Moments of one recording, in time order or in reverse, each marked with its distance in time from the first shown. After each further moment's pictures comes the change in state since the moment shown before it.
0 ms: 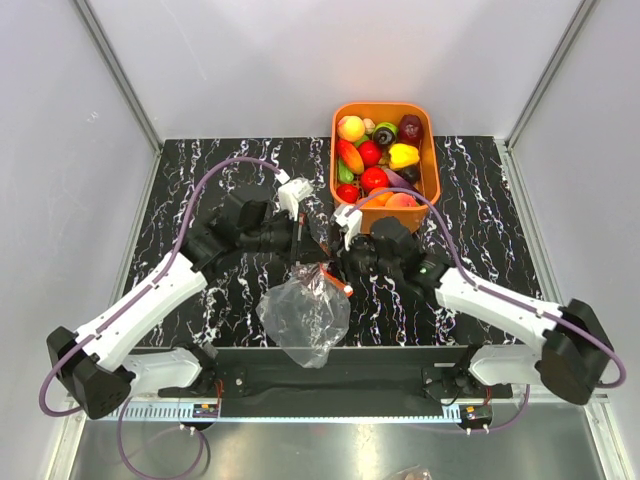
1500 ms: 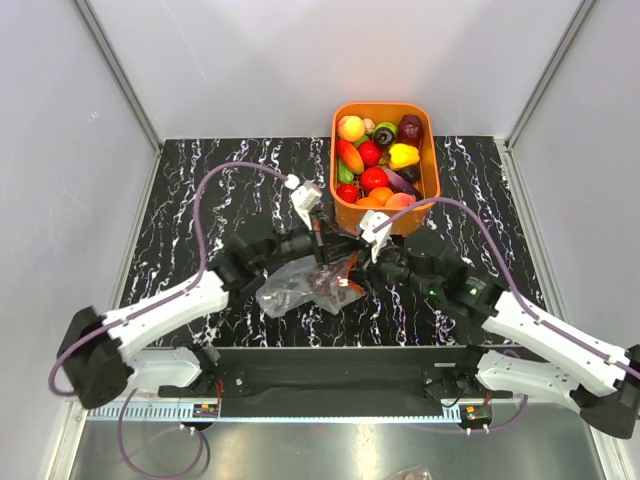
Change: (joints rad) left arm -0.133 -0.010 -0.322 0.885 -0.069 -0.093; right arm 0.097 -0.318 0.037 -0.238 0.159 -0.145
